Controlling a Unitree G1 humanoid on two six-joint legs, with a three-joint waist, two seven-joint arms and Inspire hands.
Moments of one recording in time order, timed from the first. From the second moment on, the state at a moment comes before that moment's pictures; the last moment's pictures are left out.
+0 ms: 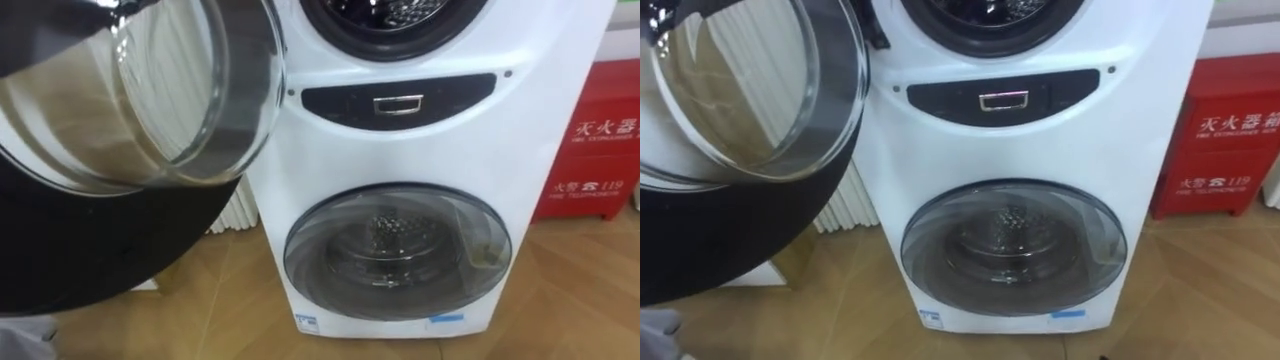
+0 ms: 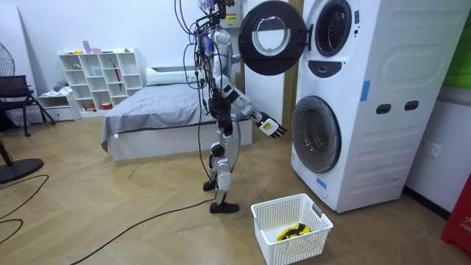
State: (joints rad) left arm -0.21 0.65 0.30 0.49 -0.27 -0.12 0.24; right arm 0.20 -0.33 -0.02 0.65 0.42 -0.11 0.24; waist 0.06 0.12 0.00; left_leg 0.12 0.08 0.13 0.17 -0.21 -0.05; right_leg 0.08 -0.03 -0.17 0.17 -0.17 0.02
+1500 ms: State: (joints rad) left arm 0.13 0.26 -0.29 0.52 0.07 -0.06 -0.06; right arm 0.12 -0.22 0.17 0.82 0.48 -0.06 0.30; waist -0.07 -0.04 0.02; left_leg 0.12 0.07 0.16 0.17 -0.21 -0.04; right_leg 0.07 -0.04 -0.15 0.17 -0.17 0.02
